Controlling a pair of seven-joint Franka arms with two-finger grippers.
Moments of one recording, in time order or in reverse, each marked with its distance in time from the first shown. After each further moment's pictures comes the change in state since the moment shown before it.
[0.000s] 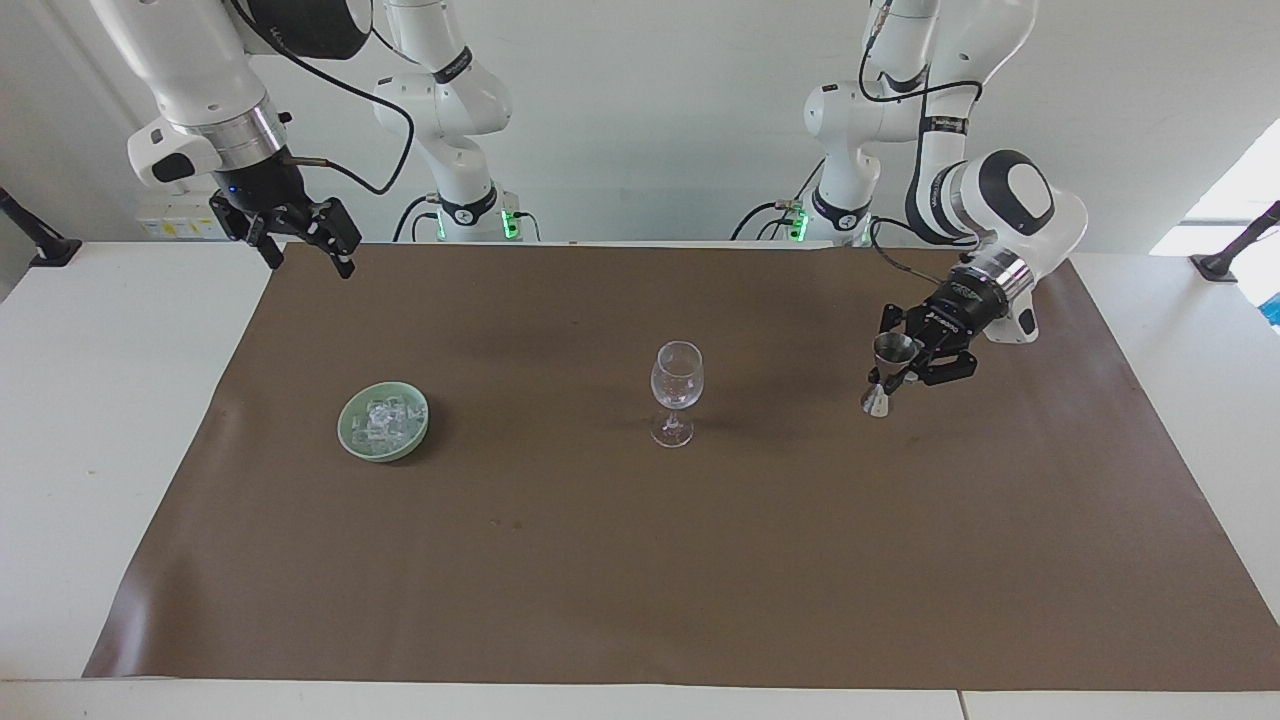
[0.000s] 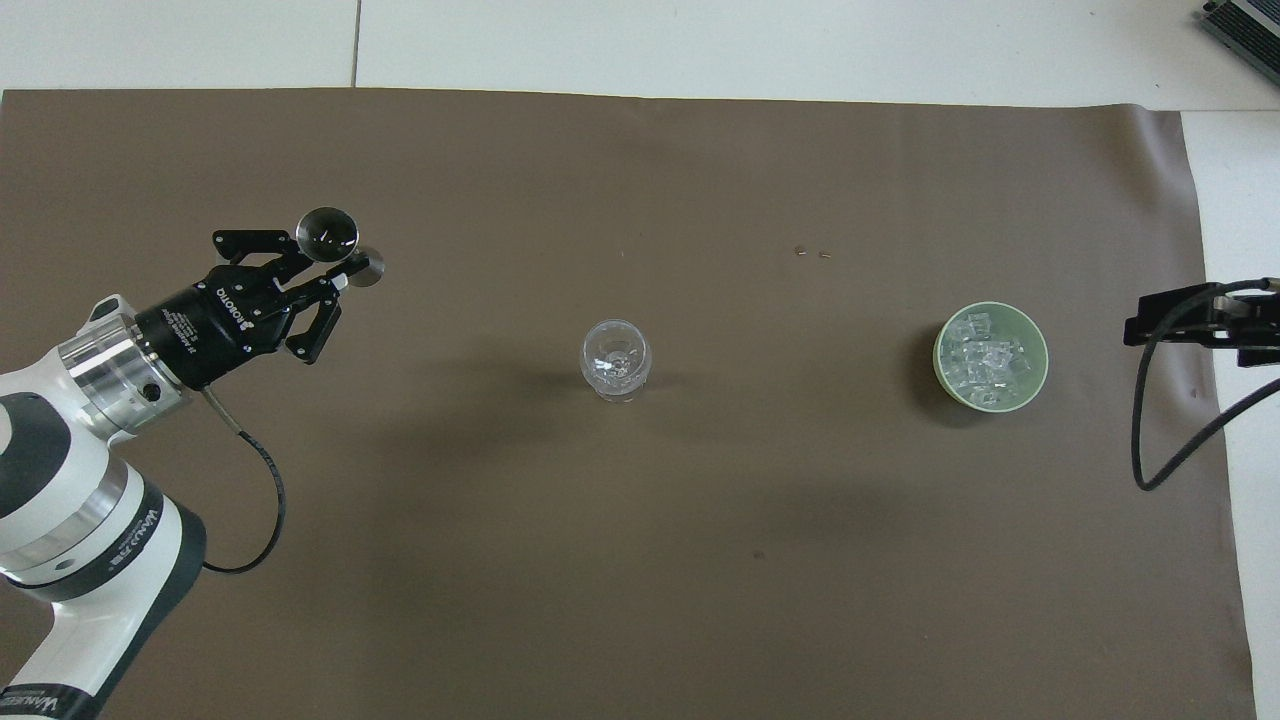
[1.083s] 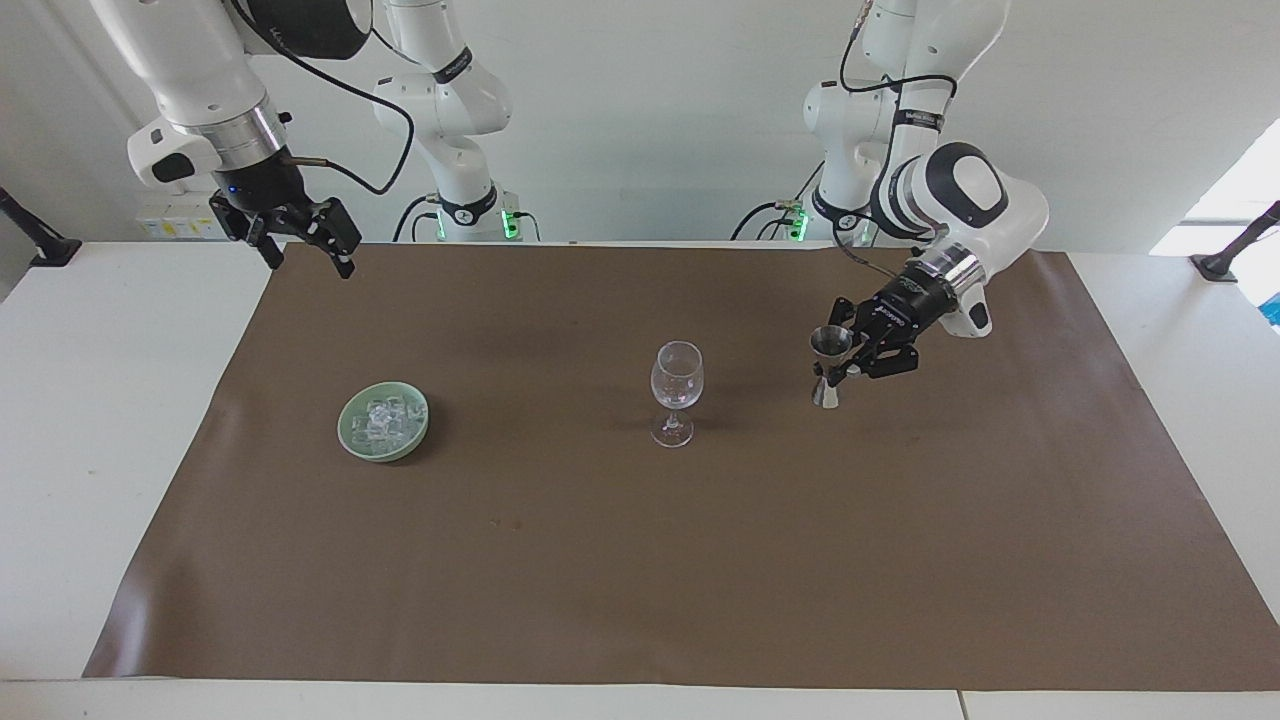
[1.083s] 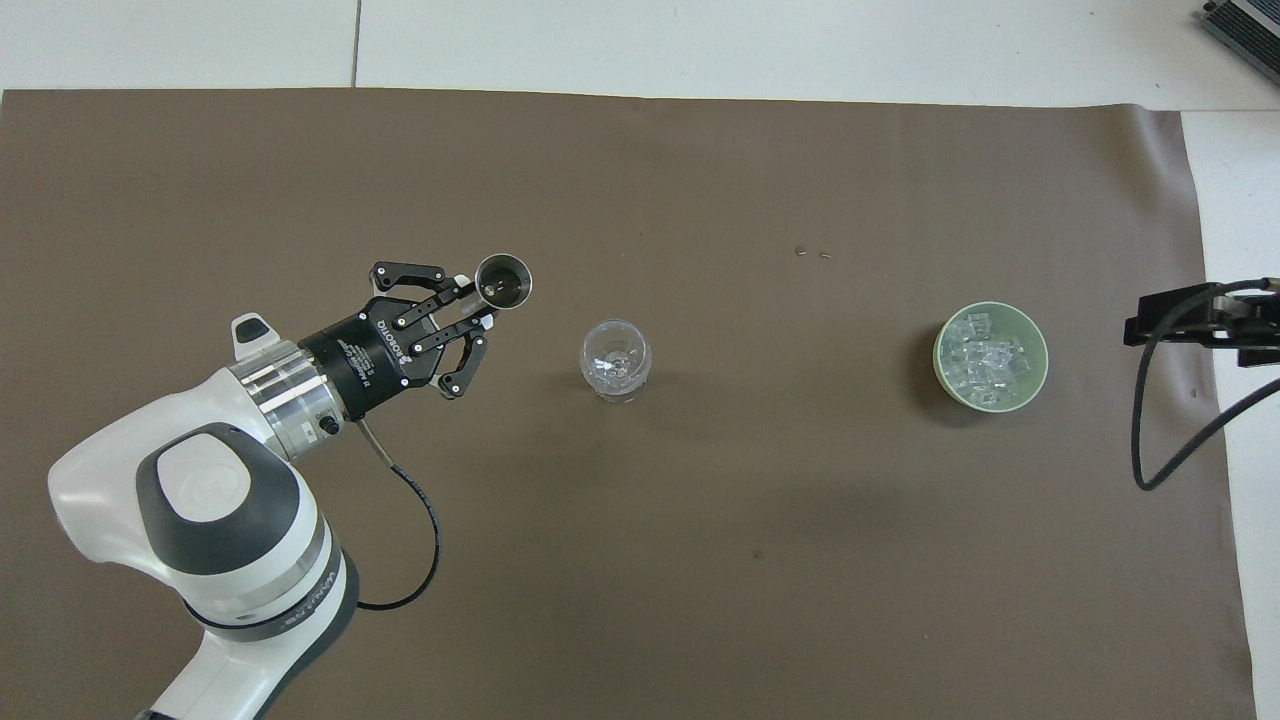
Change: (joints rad) left arm -0.340 -0.004 -0.013 0.025 0.041 0.414 -0.022; right arm 0.000 0.000 0.000 0.000 0.000 0.000 0.000
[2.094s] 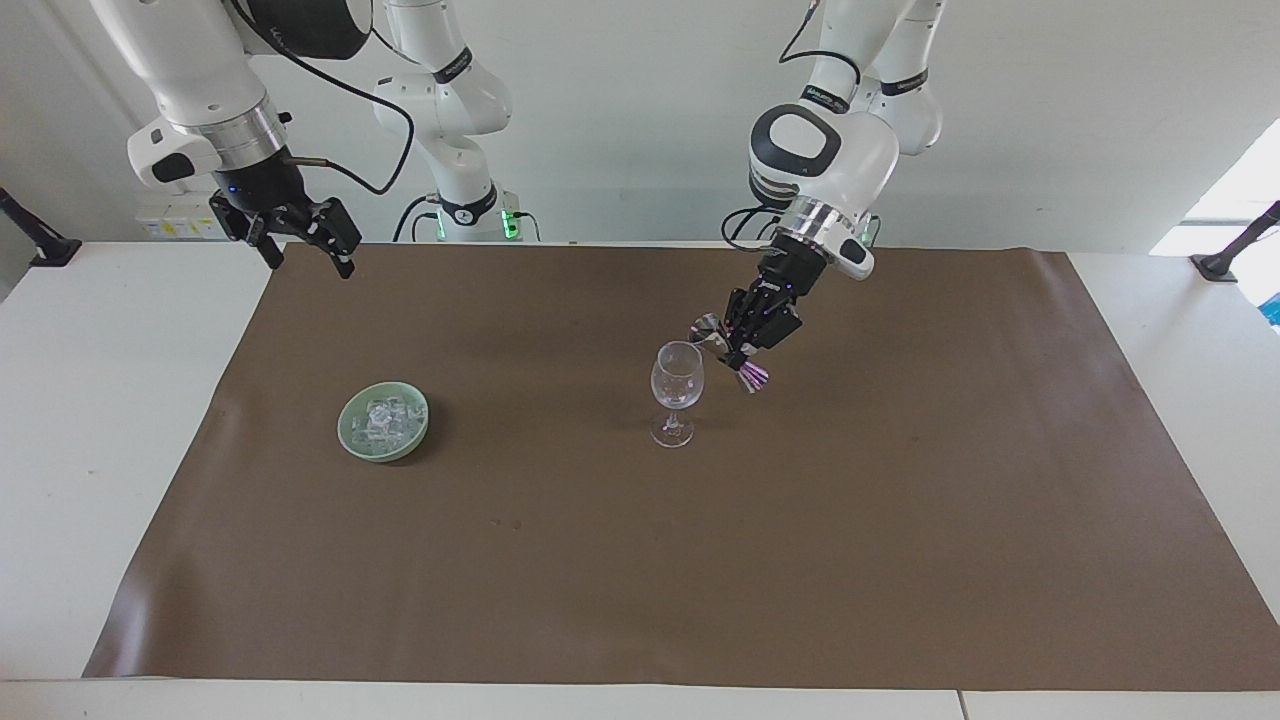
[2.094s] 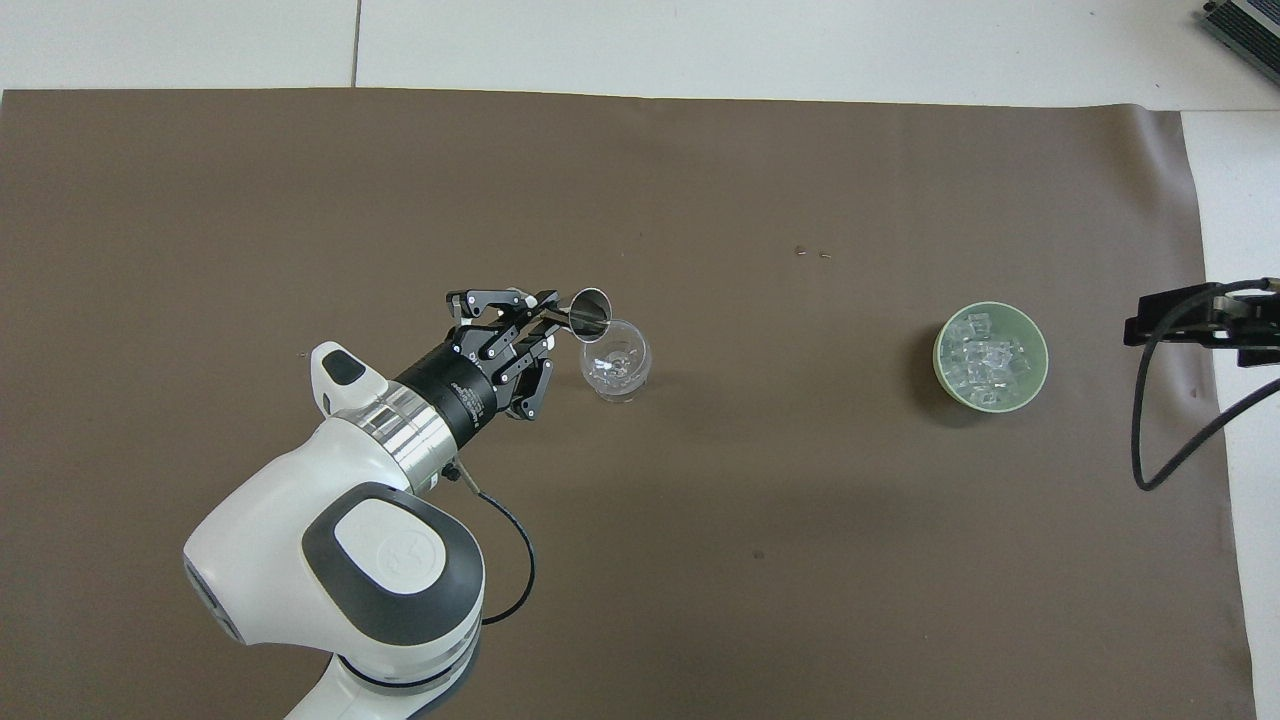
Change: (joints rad) left arm -0.248 0.059 -0.004 0.076 0.036 0.442 0.196; right arm 0.000 0.000 0.000 0.000 0.000 0.000 0.000
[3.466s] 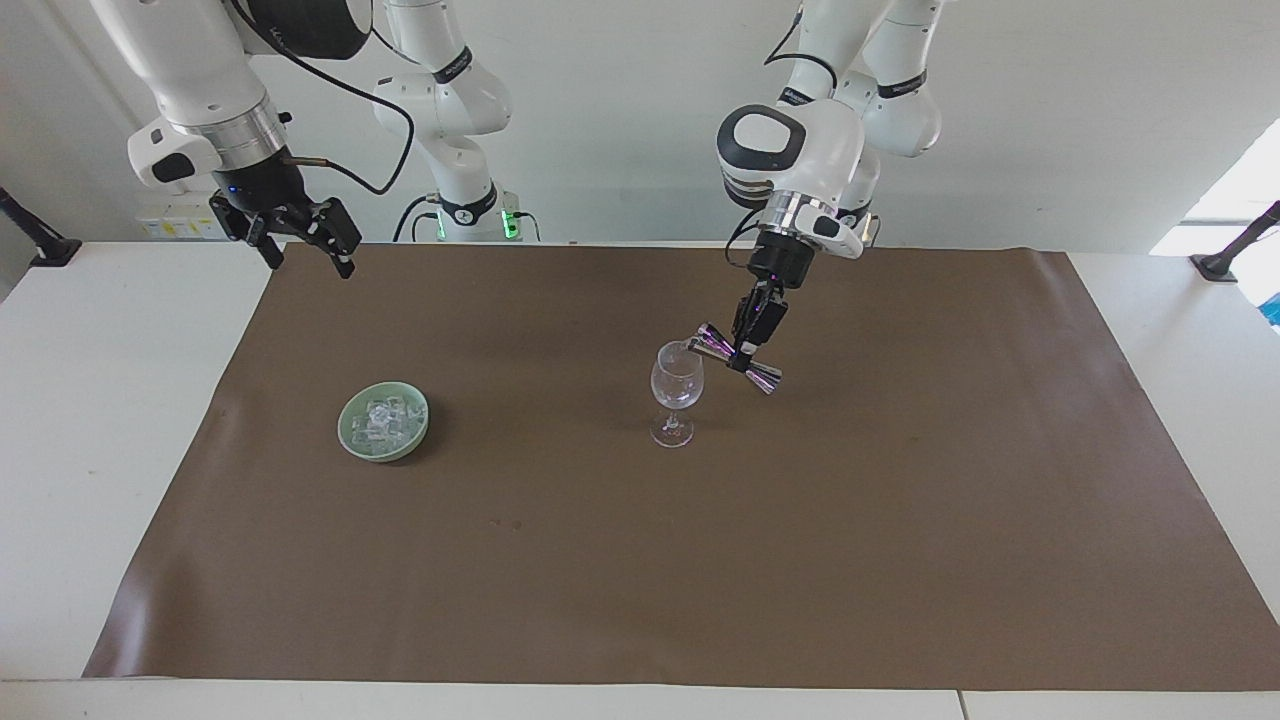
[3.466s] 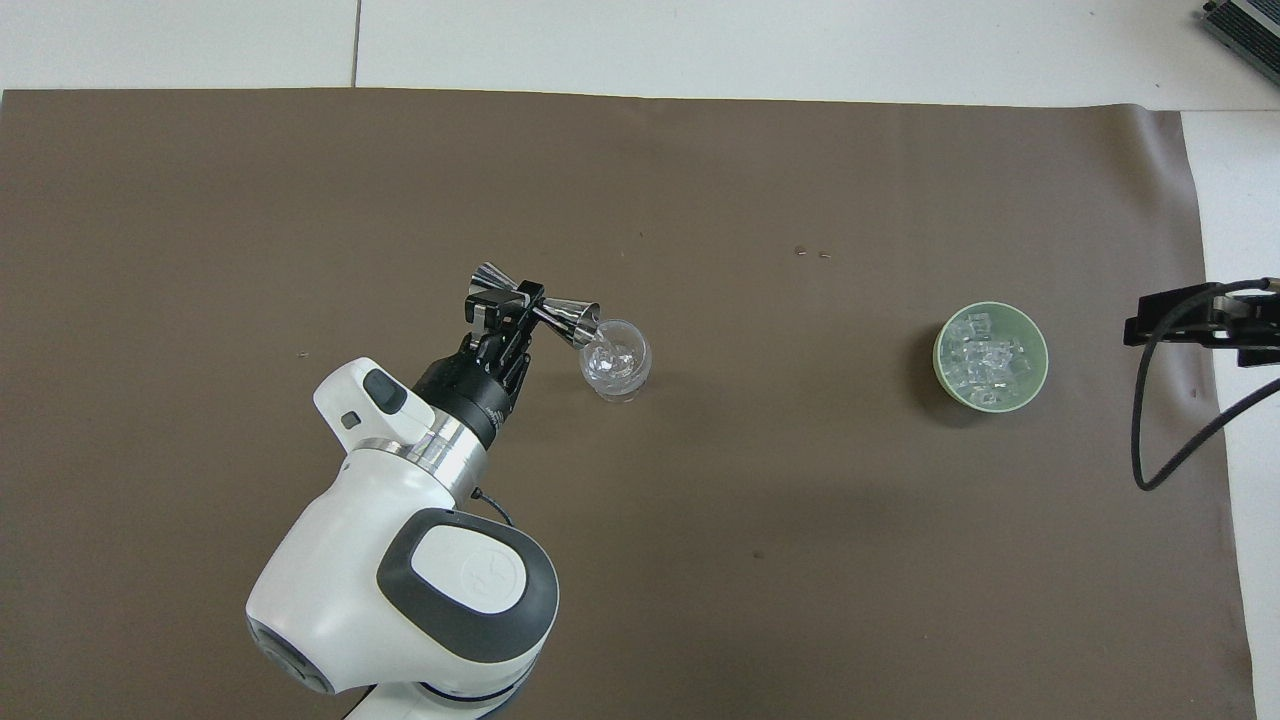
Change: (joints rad) left arm -0.096 0.062 -0.003 0.059 0.001 0.315 0.442; right arm 0.000 0.000 0.000 0.000 0.000 0.000 0.000
